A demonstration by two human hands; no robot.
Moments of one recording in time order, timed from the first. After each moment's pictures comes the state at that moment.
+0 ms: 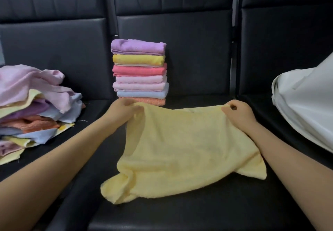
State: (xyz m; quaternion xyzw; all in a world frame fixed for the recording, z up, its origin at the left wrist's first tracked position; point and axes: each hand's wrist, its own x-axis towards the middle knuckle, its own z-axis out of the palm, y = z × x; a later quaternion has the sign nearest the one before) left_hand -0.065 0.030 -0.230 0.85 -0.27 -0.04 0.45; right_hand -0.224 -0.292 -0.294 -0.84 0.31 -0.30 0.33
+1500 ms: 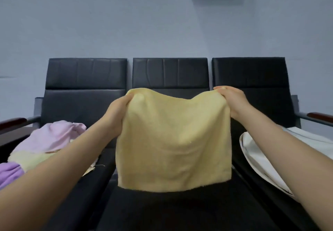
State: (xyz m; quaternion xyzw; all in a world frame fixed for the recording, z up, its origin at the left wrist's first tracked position) left_hand -0.172 0.111 -0.040 0.60 -0.25 -0.08 0.75; right_hand -0.318 -0.156 -0.018 -0.67 0.20 -0.43 0.57
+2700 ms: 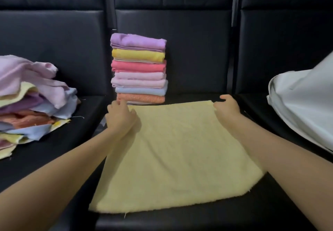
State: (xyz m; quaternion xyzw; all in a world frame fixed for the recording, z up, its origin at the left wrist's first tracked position) left_hand -0.030 0.018 -0.285 0.95 -0.18 0.09 0.25; right_hand -0.190 -0.252 -0.279 -0.73 0.42 -0.32 0.45
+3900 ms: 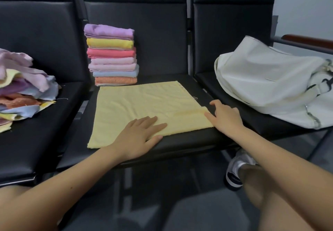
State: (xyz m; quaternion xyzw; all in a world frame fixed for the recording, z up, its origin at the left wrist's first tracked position) left_hand -0.240 0.077 -0.296 0.80 -0.60 0.01 0.07; right_hand -0.412 -0.170 -0.283 -0.91 0.39 -0.16 0.06
